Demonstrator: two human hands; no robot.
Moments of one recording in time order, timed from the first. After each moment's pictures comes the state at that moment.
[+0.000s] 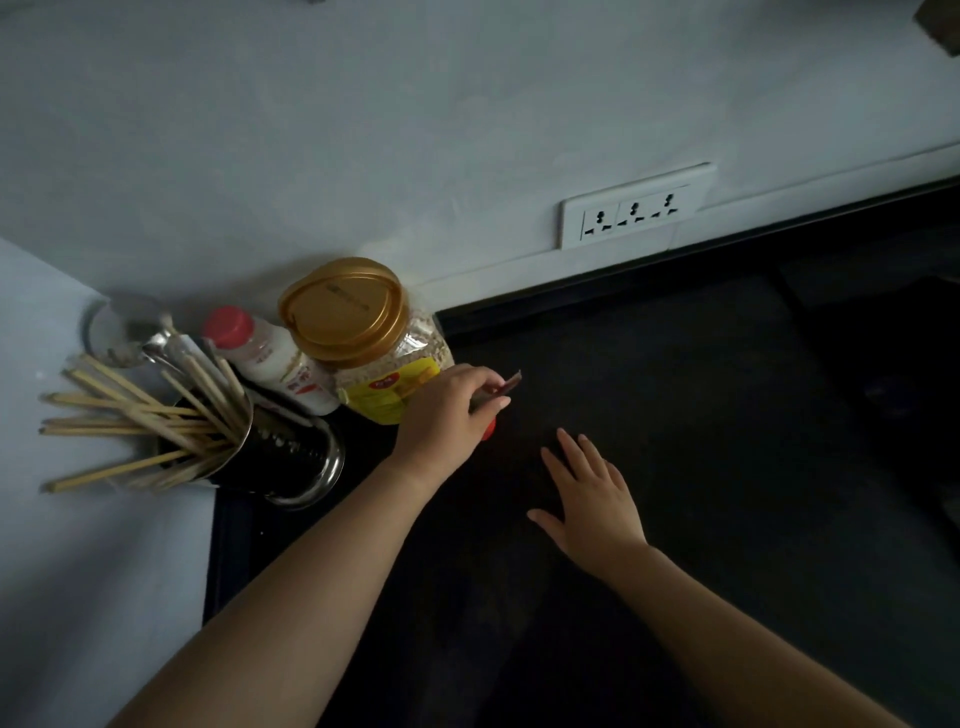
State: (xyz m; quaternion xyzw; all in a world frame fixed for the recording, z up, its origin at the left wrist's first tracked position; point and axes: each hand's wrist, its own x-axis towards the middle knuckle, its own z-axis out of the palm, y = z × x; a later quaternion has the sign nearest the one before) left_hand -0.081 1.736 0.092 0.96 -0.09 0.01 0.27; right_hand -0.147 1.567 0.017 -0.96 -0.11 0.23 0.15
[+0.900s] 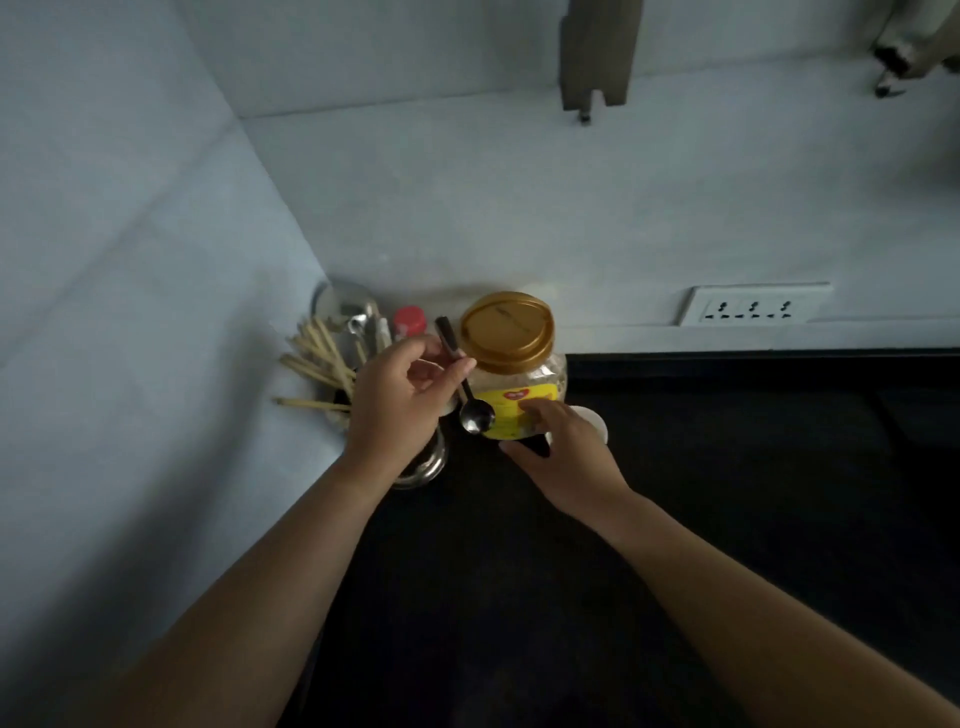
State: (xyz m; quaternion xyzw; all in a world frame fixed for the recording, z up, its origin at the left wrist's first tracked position) left_hand -0.155 1.850 0.205 0.87 0.07 0.24 0.43; right_hand -0.128 1.678 0.150 -0.89 -0.18 0.11 0.39
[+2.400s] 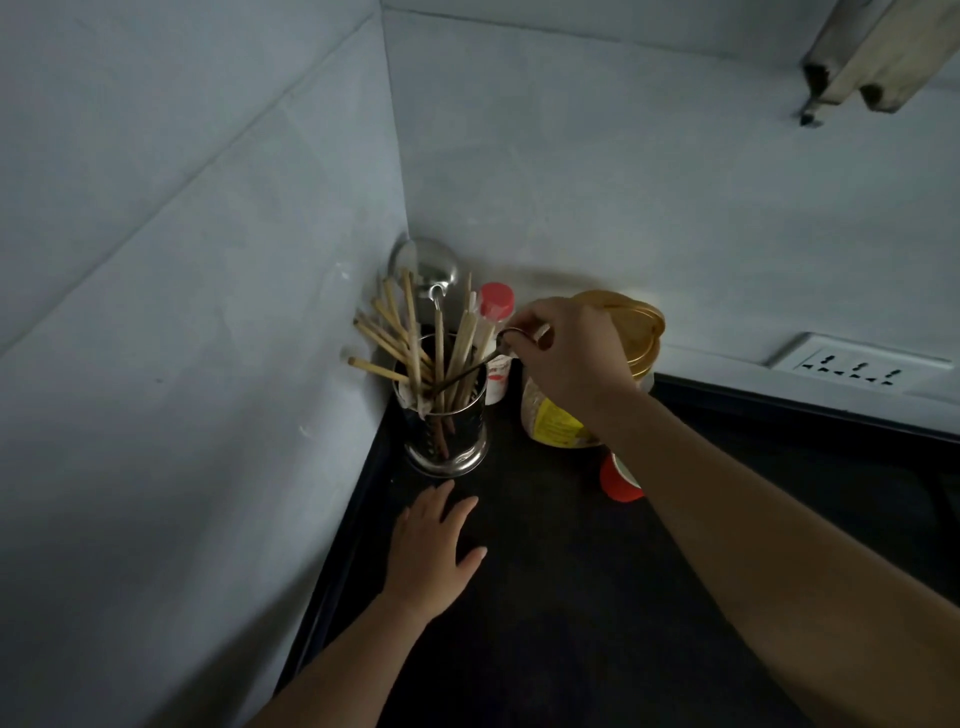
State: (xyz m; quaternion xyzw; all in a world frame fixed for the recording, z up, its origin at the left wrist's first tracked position) left_hand -0.241 1.889 0.001 0.97 0.13 -0.10 0.20; right_hand -0.063 1.796 0.191 -0.90 -0.30 0.01 0.32
